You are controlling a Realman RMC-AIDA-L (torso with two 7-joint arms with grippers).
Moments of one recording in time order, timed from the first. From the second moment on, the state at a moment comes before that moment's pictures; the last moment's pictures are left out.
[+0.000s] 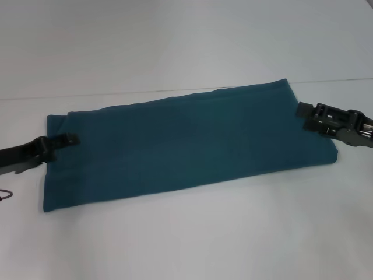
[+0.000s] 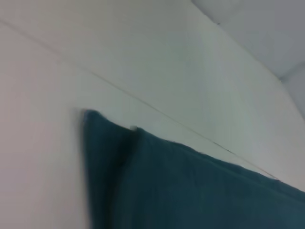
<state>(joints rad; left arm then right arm) -0.56 -2.06 0.68 0.71 2.12 1.06 -2.36 0.47 1.95 -0.61 -0.57 -1.76 -1.51 2.10</state>
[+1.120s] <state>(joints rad) -0.59 -2.09 0.73 0.65 2.20 0.81 -2.29 0.46 1.95 -0.61 -0.57 -1.76 -1.50 2.10</state>
